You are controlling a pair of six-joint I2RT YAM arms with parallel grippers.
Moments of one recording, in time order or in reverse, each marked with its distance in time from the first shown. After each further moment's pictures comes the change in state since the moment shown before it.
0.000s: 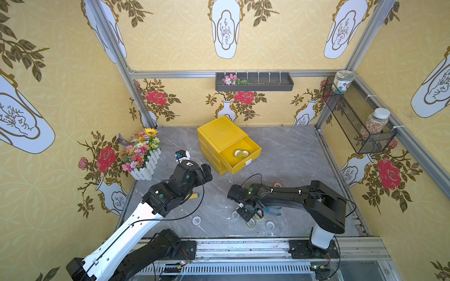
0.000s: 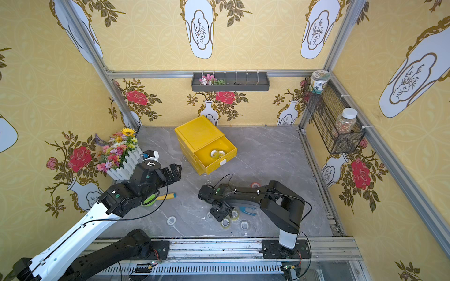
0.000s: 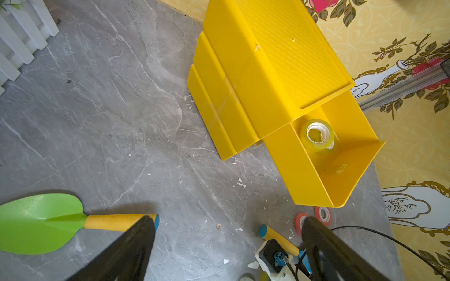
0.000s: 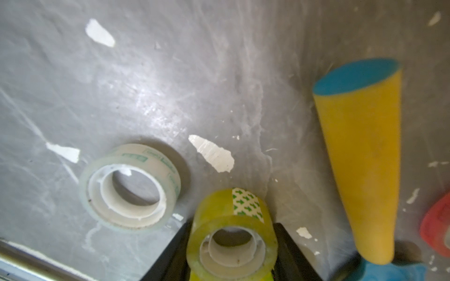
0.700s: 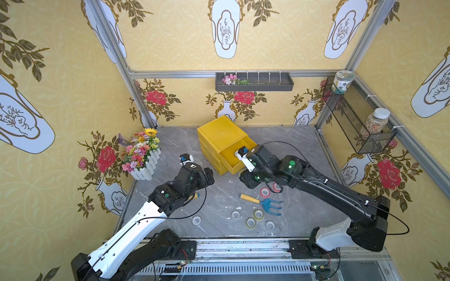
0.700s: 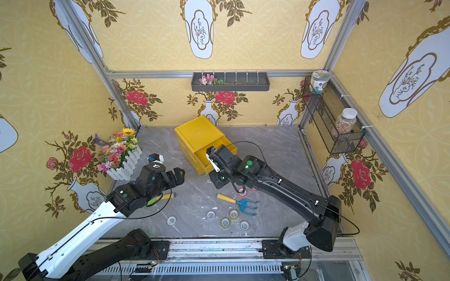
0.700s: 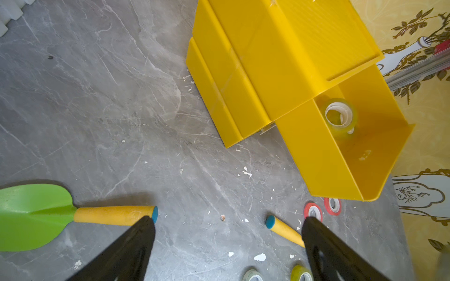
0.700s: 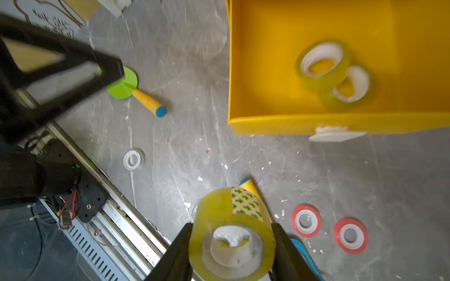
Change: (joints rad) left arm 0.005 0.021 -0.092 0.053 0.056 -0.004; right arm -0.182 -0.311 0.459 -0.174 0.027 -0.061
